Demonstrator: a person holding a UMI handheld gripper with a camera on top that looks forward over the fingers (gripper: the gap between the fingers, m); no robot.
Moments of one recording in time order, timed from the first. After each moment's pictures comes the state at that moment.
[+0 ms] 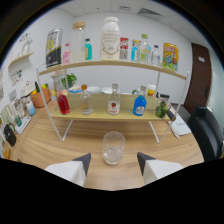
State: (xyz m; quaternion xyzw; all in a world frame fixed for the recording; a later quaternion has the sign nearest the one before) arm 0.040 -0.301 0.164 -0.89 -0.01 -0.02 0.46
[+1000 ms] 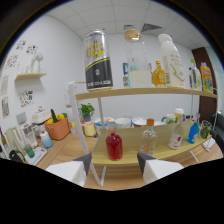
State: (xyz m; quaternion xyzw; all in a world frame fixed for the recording) arm -0.138 -0.183 0.207 -0.80 -0.01 0.06 0.60
